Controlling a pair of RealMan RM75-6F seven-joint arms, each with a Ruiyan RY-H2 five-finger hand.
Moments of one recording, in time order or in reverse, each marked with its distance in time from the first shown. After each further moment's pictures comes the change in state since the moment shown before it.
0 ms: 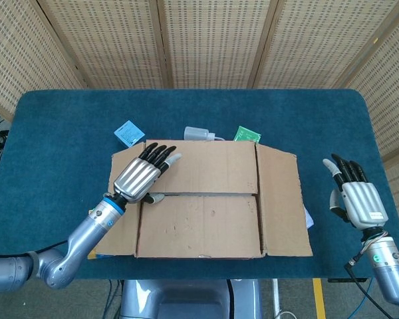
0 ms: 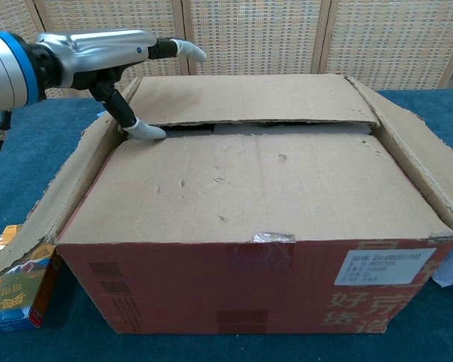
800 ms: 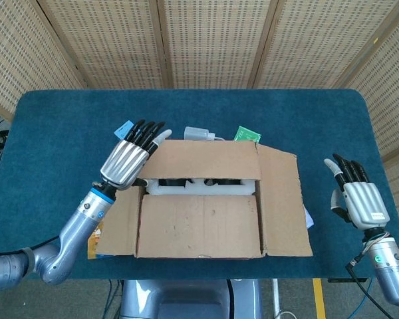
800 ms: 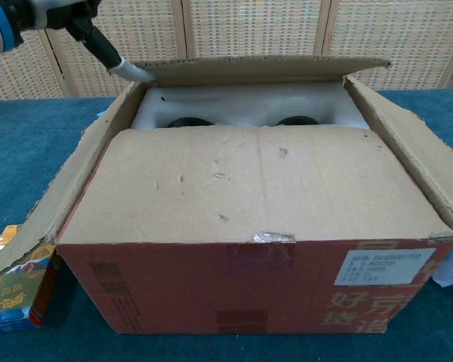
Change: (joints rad) left arm 0.030 0.039 -0.066 0.016 0.090 0.145 -0.030; right arm -0.004 0.004 0.001 -0.001 -0.011 0.004 0.009
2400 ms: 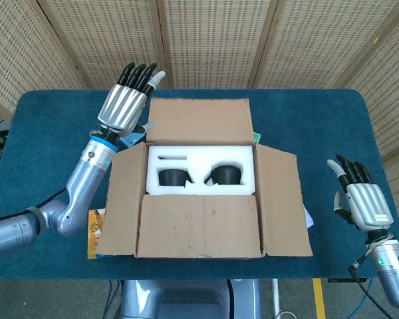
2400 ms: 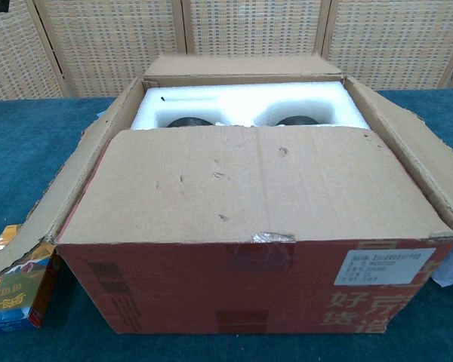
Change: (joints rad) left arm -0.198 0.047 -0.144 0.213 -0.271 -0.167 0.097; right arm -0.014 0.021 -0.002 -0.021 0.004 0.006 -0.006
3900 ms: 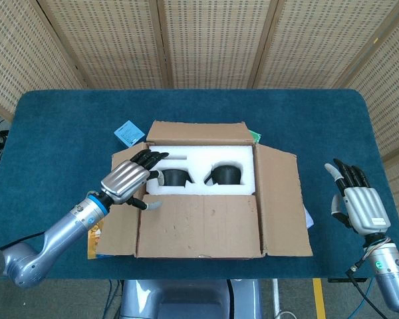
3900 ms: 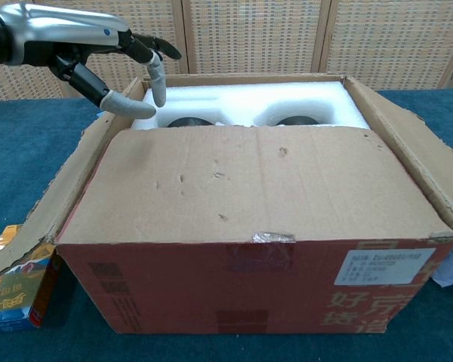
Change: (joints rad) left arm 0.158 0.153 0.217 -0.337 0.219 -0.178 -0.349; right arm -0.011 -0.005 -0.012 -0.019 -0.004 0.003 -0.008
